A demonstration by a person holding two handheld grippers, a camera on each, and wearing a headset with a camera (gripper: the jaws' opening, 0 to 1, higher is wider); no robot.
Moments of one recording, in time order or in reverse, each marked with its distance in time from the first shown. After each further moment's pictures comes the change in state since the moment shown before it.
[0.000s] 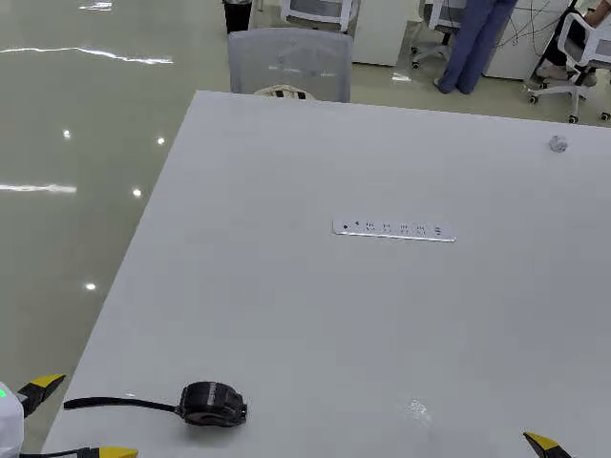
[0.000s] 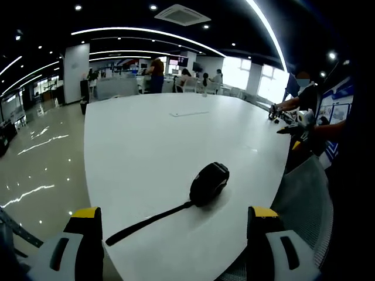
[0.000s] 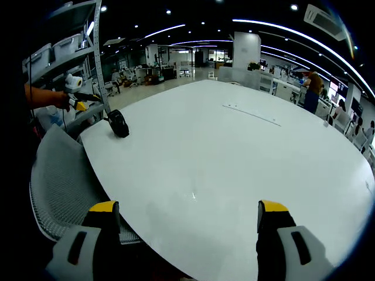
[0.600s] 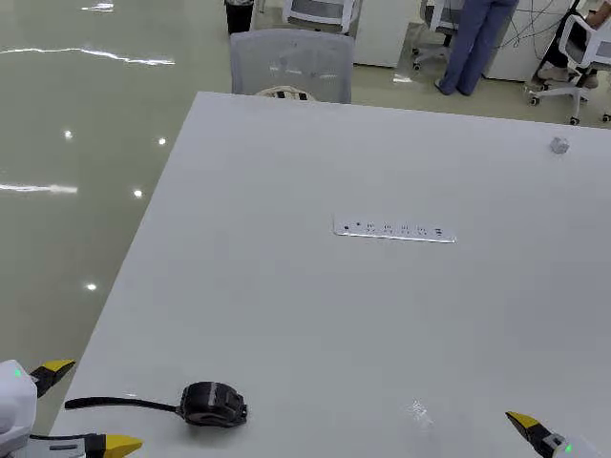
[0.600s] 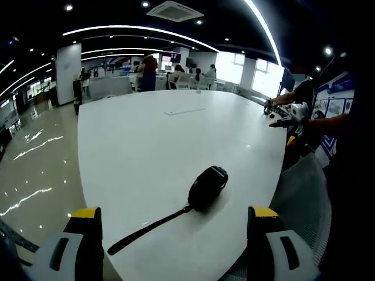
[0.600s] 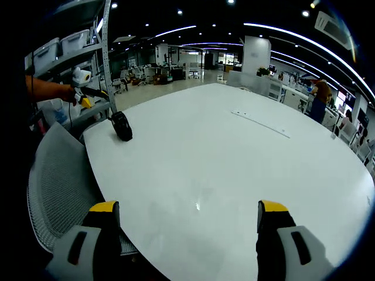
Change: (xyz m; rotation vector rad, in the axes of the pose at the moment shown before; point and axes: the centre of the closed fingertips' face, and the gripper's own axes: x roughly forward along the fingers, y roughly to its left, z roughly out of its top) left arm 0.010 -0.002 0.013 0.038 0.034 -0.044; right arm 0.021 0.003 0.024 -0.055 -0.014 0.041
